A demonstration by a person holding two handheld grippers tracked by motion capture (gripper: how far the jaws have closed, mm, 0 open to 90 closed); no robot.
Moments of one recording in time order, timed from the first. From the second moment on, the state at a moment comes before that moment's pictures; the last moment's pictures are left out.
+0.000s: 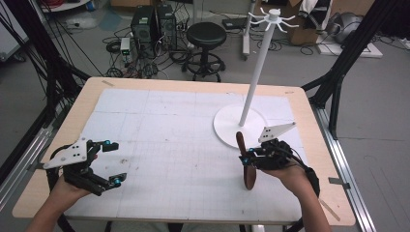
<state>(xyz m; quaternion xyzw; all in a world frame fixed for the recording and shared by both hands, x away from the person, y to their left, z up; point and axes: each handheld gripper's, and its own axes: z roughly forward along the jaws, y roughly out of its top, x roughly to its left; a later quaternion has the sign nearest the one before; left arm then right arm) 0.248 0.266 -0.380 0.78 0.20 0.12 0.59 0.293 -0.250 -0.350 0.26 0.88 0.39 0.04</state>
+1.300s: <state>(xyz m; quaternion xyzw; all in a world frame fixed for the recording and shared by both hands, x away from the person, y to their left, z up) 0.248 0.265 -0.381 0.78 0.20 0.12 0.59 0.295 -0.284 -0.300 0.28 0.84 0.46 0.09</state>
